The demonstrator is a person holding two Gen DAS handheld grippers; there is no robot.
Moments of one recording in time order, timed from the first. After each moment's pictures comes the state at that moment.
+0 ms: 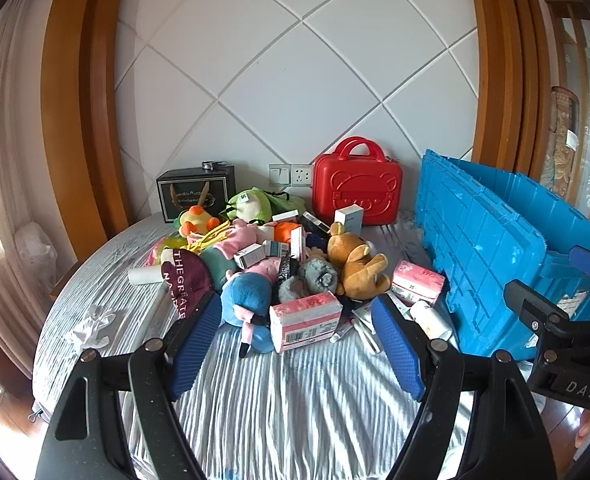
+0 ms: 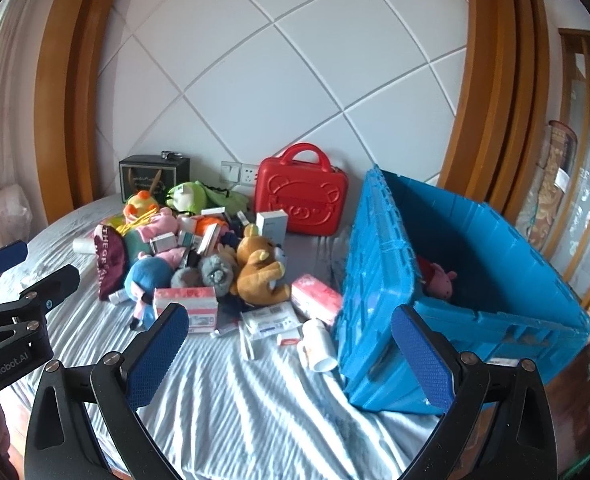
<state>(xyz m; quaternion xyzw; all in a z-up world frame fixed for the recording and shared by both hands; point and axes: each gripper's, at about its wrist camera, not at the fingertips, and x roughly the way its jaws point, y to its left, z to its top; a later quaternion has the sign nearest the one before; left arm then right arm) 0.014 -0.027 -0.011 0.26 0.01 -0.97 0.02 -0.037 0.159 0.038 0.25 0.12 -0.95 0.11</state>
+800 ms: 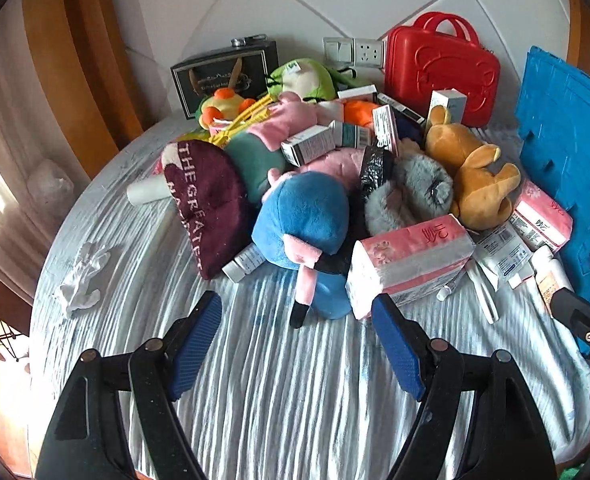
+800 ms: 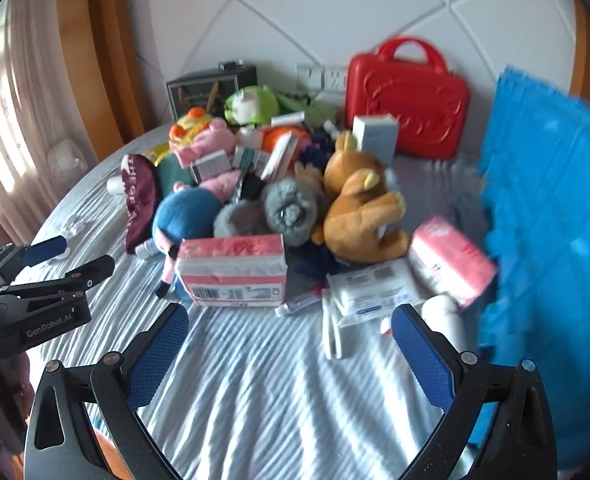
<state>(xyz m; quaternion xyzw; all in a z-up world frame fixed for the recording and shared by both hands) -0.150 -0.089 -0.158 0.44 0.01 -0.89 0.10 -0.204 0.093 -0.107 0.41 0.09 -0.87 0.26</state>
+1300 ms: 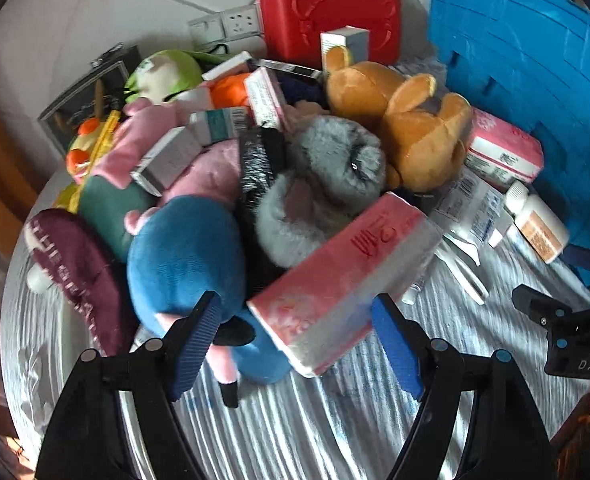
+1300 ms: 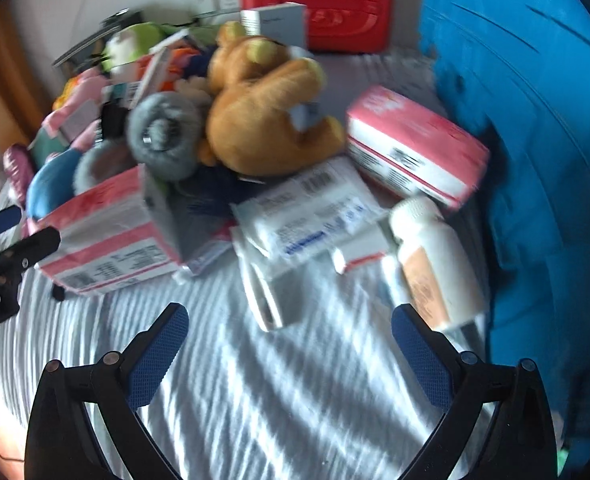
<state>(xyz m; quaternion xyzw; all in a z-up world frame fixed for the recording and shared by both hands) -0.232 -0.041 -0.207 0.48 -0.11 -0.86 -0.10 -0.250 0.126 -0.199 0.52 0.04 -0.85 0.10</state>
